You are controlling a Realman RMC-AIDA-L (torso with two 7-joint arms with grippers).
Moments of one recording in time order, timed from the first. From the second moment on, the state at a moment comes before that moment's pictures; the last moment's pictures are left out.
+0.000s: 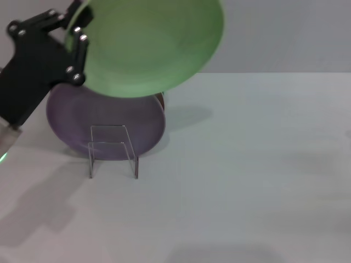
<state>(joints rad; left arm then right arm) -0.25 -2.06 -1.59 -0.78 0.44 -1.31 2.95 0.14 2.08 2.62 0.87 -1.38 1.47 -1.79</state>
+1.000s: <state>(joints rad) -0.38 -2.03 -1.90 -0.49 0.82 -1.54 2.95 0.14 2.08 2.61 0.86 -1.38 1.53 -1.83</state>
